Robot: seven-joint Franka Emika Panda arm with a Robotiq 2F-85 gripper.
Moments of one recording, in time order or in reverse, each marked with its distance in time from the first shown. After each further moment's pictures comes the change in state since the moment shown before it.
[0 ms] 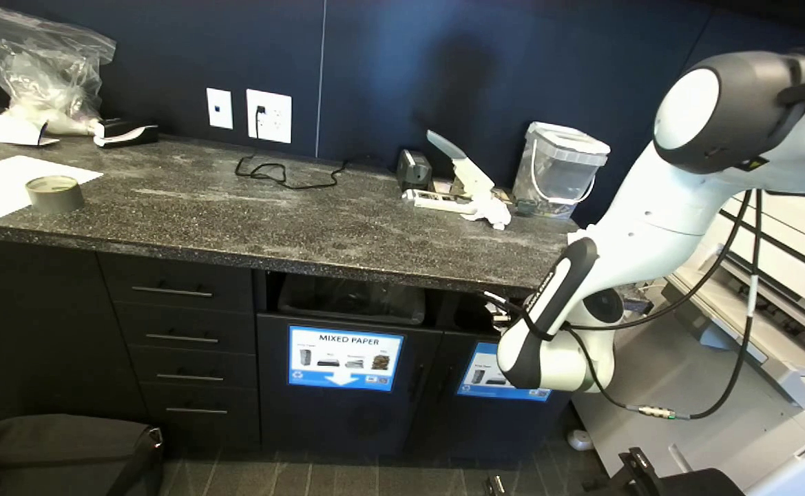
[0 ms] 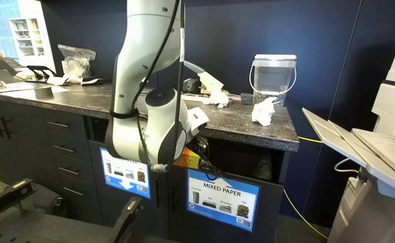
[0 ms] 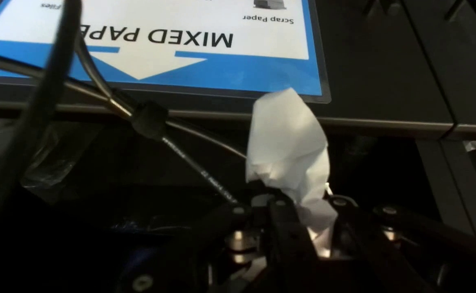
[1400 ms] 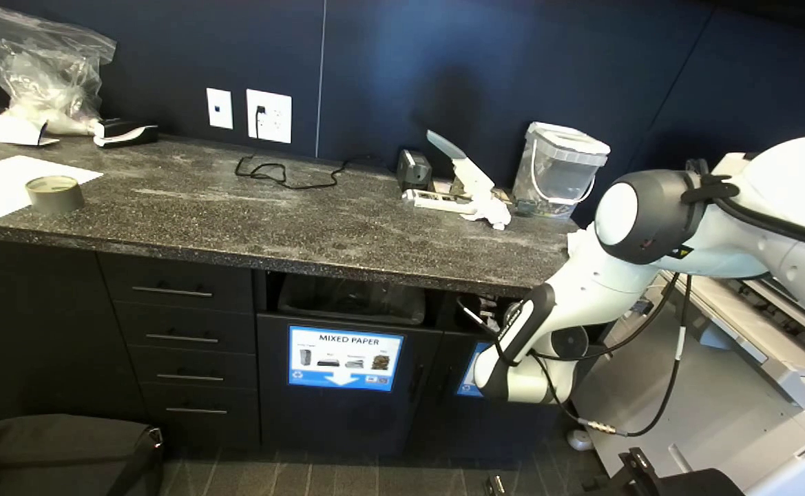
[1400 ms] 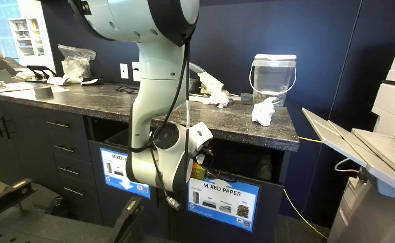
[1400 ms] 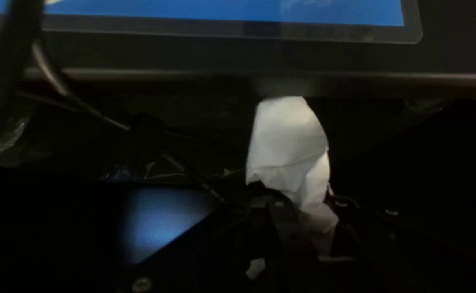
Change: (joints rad) arm 0.006 0.343 -0.007 0.446 -0.008 0.176 0.050
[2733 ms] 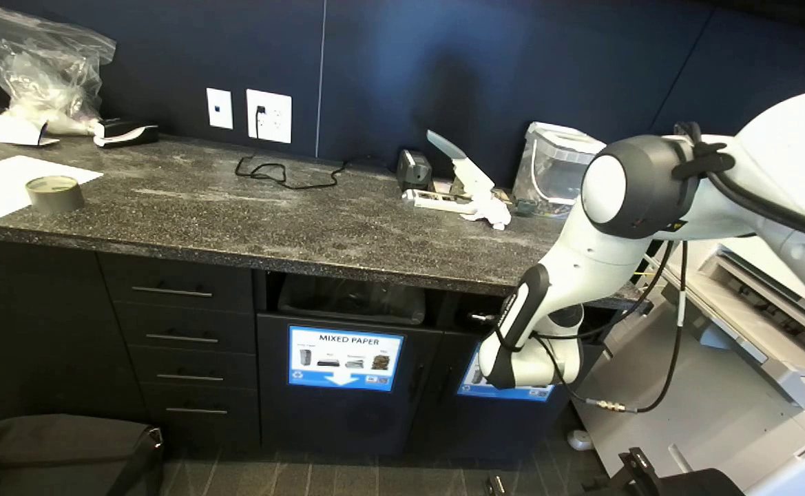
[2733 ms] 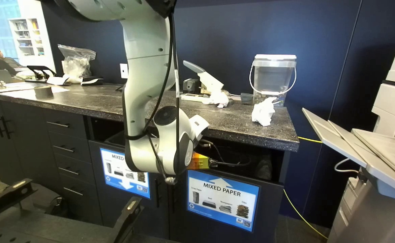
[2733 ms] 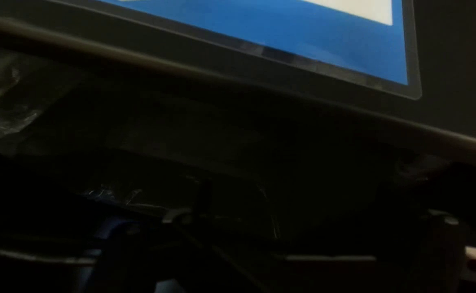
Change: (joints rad) arm 0.152 -0.126 -0.133 -0.119 0.061 -0.228 -0.107
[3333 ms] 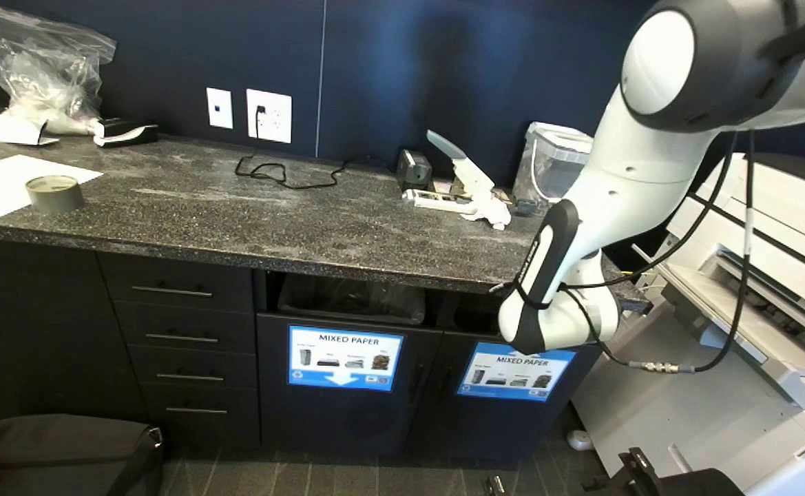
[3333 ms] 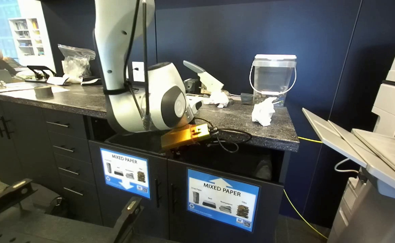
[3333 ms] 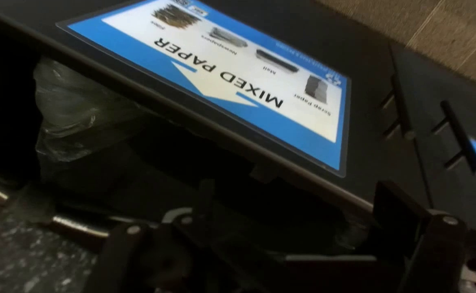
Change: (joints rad) arm 0.223 -0.397 -0.179 -0.394 0.000 -0.422 -0.152
